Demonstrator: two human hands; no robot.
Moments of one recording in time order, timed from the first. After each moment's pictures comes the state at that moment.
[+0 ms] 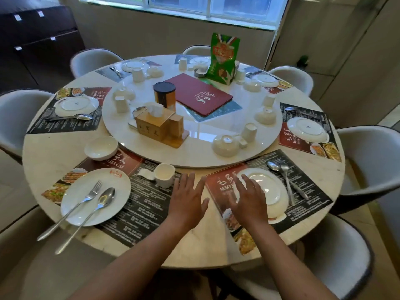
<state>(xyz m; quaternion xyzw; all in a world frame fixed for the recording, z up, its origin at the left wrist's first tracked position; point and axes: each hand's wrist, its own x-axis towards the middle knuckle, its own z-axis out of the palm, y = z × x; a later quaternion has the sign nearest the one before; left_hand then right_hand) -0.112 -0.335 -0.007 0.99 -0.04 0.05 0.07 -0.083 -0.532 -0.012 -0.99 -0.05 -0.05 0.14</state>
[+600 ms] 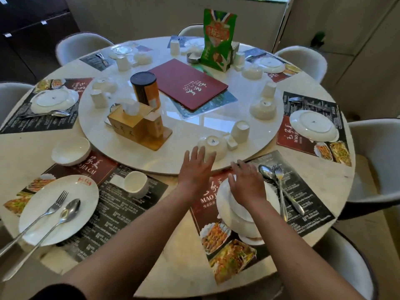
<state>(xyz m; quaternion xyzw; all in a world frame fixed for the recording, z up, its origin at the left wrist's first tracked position) 0.045 -0.412 -0.007 1.00 -0.07 0.02 -0.01 0.052 -0.588 -0.019 -0.99 -0.09 0.04 0.10</state>
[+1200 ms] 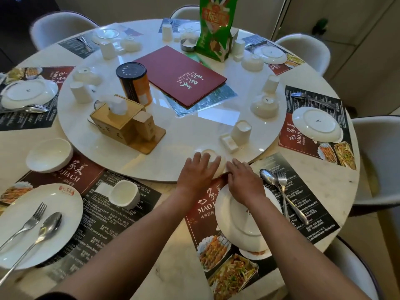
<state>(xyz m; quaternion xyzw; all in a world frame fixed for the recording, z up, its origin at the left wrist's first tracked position) 0.086 -0.404 -0.042 0.97 -0.17 0.16 -0.06 0.102 -0.584 -0.031 -0.98 -0.11 0.10 0.10</state>
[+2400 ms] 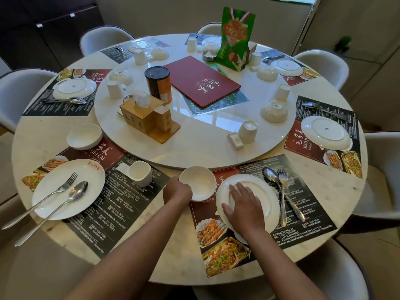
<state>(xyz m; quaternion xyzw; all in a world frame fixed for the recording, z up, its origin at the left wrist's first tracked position) -0.007 -0.404 -0.031 0.78 0.46 -0.03 0.42 -0.006 -0.608 -0.052 -0.98 -0.13 0.09 0.12</state>
